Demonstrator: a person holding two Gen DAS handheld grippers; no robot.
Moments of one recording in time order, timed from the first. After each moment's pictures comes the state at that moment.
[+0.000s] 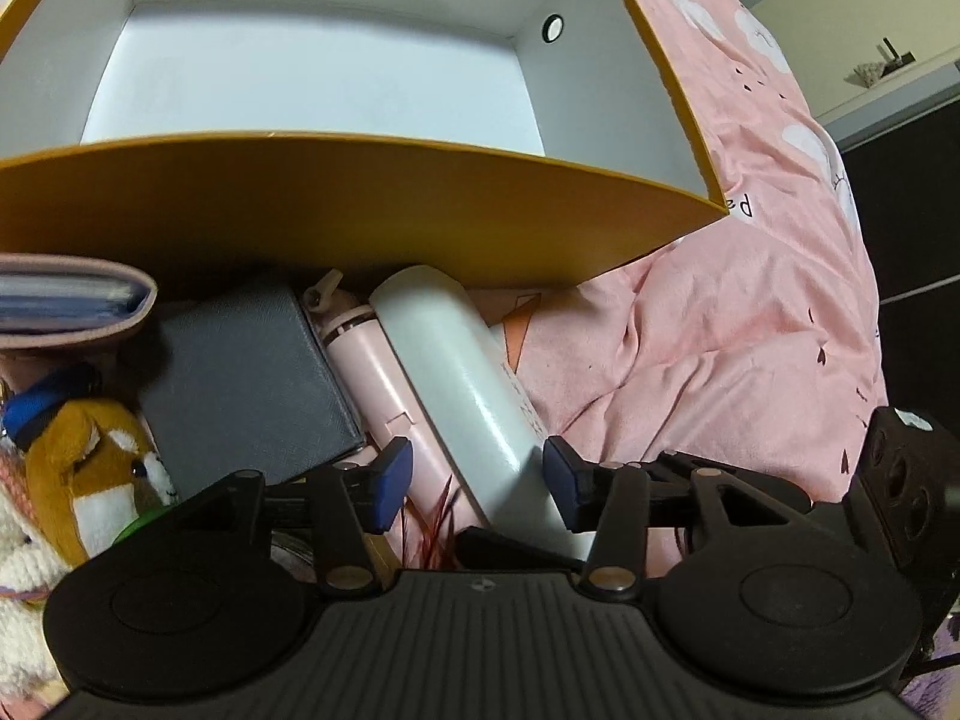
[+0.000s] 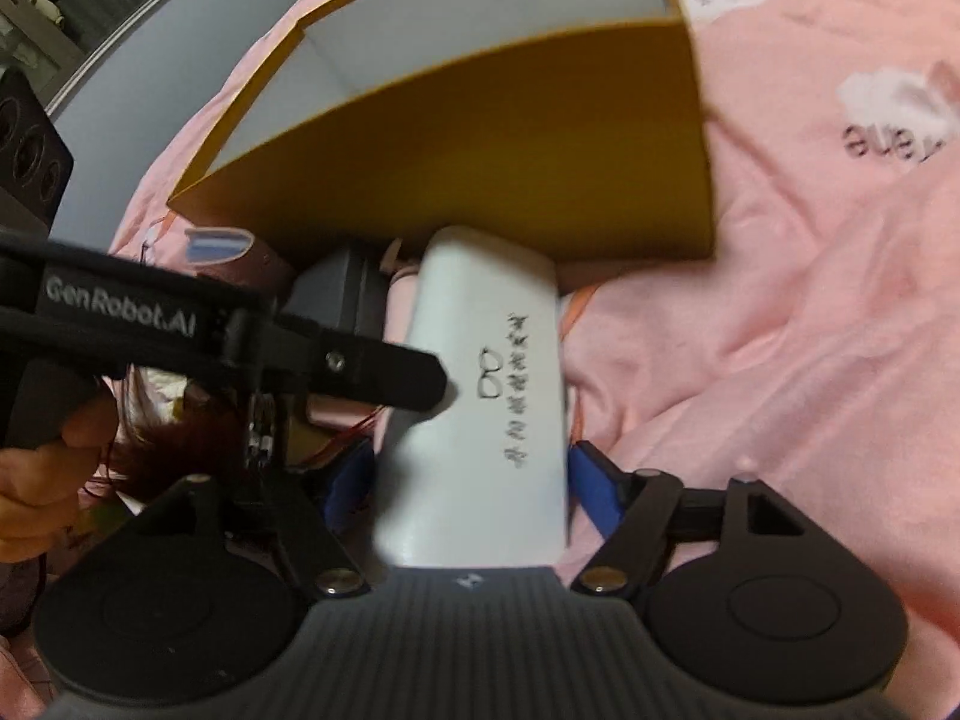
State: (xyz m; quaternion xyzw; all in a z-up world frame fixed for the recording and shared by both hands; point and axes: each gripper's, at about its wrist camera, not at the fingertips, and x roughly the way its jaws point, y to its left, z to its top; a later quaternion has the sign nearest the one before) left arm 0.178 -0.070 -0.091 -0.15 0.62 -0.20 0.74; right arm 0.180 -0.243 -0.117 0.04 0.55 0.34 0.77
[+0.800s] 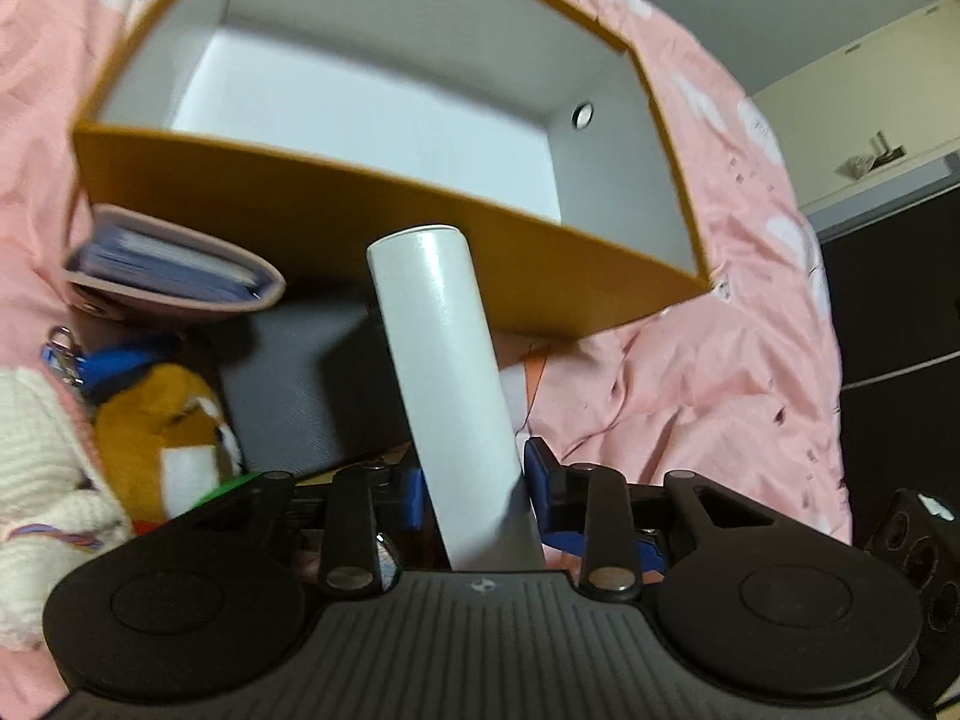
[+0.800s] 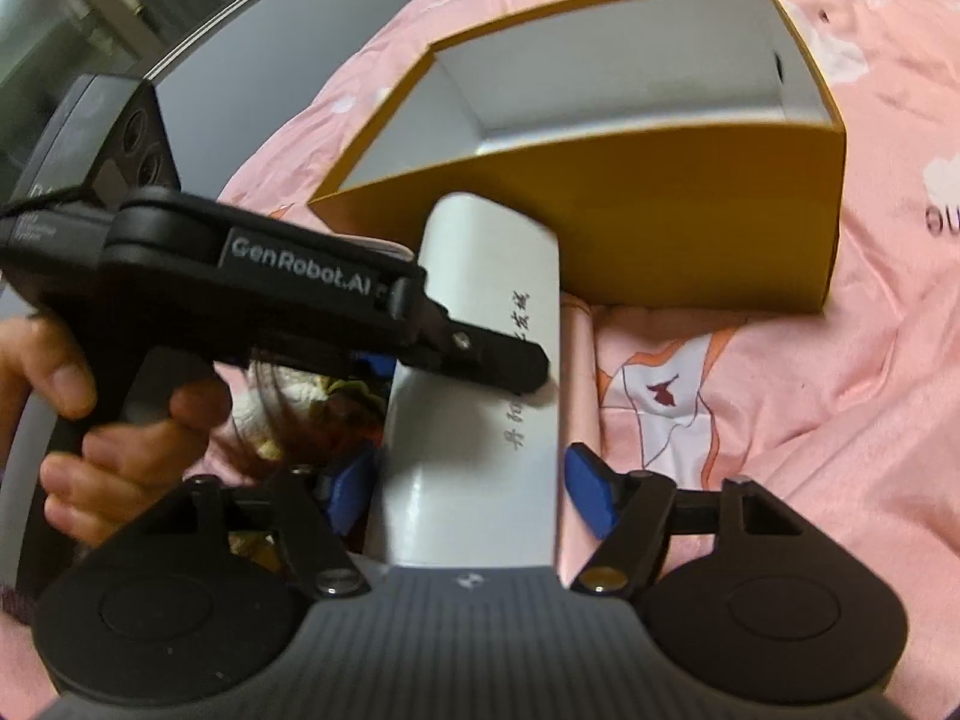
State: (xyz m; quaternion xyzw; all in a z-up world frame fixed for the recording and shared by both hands) left arm 0.165 -0.021 -0.069 -0.23 0.57 -0.18 0.77; right arm 0.145 -0.223 -0.073 0.03 0.49 0.40 0.77
